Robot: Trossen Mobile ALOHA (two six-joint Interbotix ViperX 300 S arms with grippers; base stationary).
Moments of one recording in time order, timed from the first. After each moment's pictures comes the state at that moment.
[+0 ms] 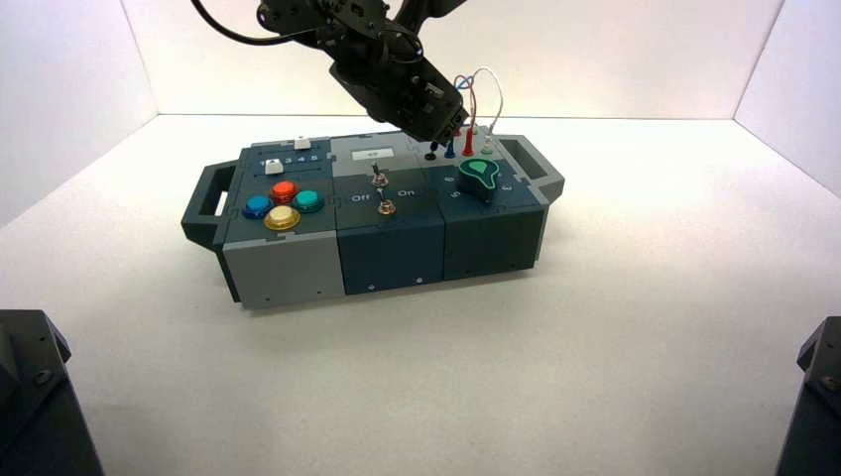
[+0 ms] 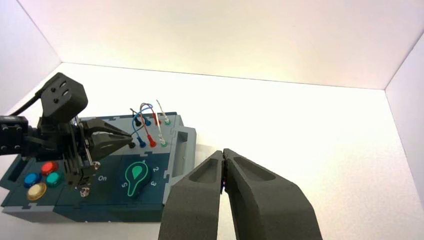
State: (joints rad) left arm -0.76 0.20 0.76 -0.42 -0.19 0.58; right arm 0.23 -1.27 1.14 0.01 0.58 0.09
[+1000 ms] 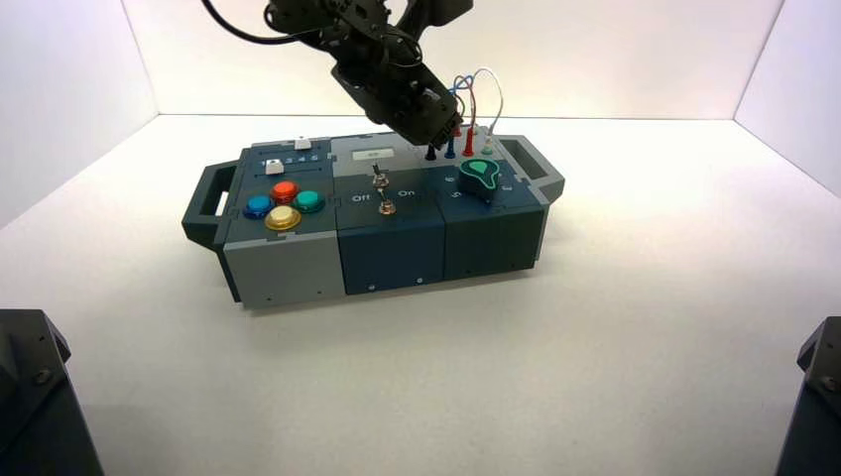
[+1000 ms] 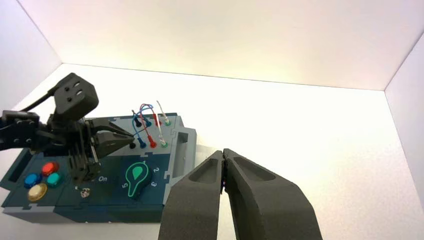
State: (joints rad) left arm -0.73 0.25 0.69 -0.41 -0.10 0.63; right arm 0.23 -1.27 1.14 0.01 0.58 0.09
